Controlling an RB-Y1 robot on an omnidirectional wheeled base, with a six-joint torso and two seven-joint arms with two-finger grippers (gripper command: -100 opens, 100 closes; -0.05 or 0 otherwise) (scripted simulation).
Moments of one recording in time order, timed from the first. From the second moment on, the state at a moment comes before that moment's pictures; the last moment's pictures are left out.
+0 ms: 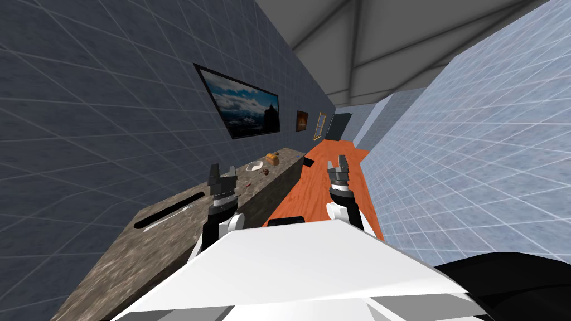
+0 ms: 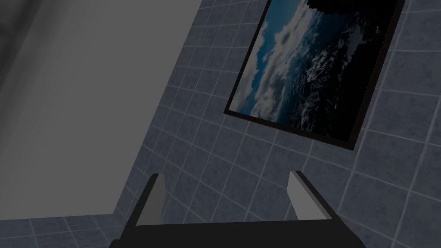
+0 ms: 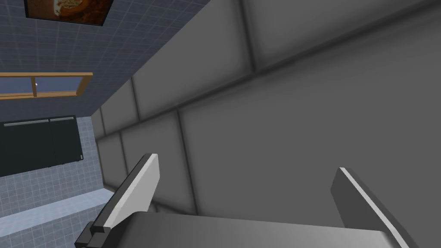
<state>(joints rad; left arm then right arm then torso) 0.52 0.03 0.02 -2.25 0.07 -0.60 -0.04 0.48 -0.02 -0.07 -2.24 0.00 -0.50 0.06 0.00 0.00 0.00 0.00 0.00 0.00</state>
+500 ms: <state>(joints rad) 0.50 0.15 0.04 -2.21 0.11 -0.49 -0.06 0.48 -0.02 -0.07 -2.24 0.00 -0.50 0.06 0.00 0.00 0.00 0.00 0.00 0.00</state>
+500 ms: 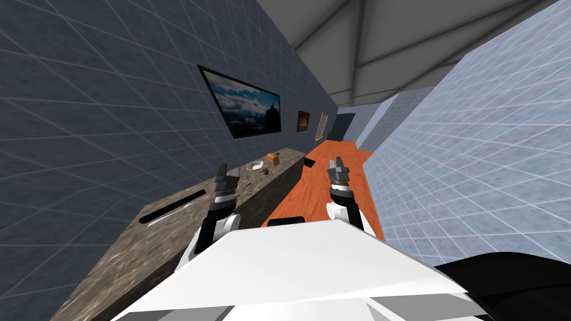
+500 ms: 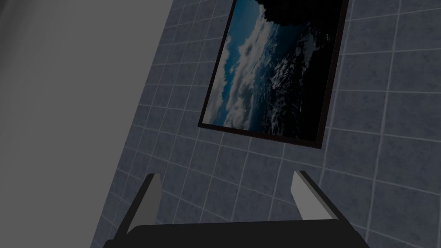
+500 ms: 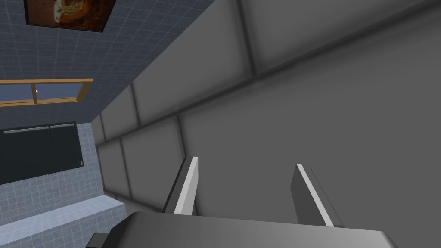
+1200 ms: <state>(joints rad) 0.46 0.30 0.09 -2.15 0.19 -0.32 -0.08 0.48 -0.02 -0.07 -2.24 0.00 -0.50 0.06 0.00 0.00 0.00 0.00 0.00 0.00</state>
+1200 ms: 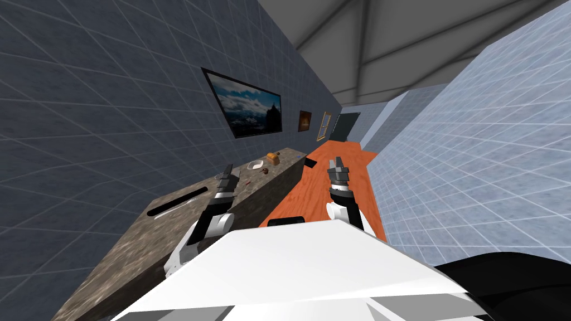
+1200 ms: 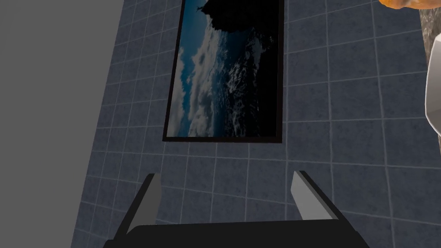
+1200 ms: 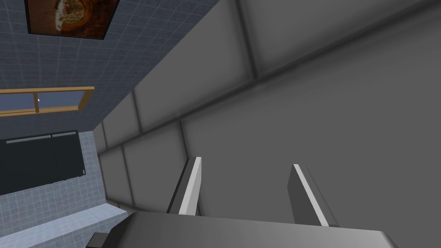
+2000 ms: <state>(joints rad) 0.42 0.43 0.13 -2.11 0.26 -0.13 -0.11 0.48 -0.02 -0.07 -2.24 0.00 -0.50 0.06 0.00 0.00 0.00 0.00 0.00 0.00</state>
